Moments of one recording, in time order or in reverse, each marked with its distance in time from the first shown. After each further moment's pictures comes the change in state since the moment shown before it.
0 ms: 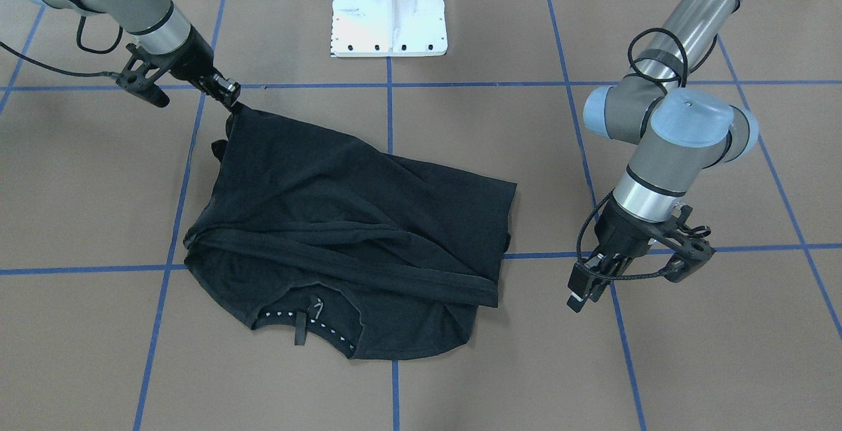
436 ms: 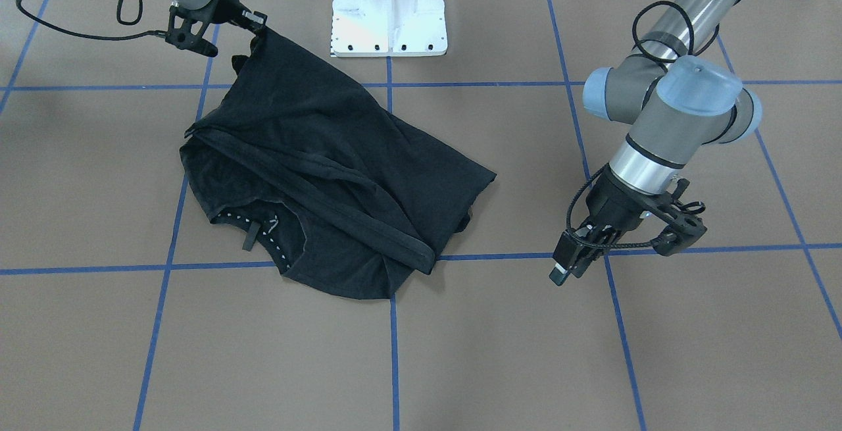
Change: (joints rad) left arm 0.000 0.025 -0.109 0.017 -0.100 -0.014; right arm -0.180 -0.057 0.060 0.000 0.204 0.009
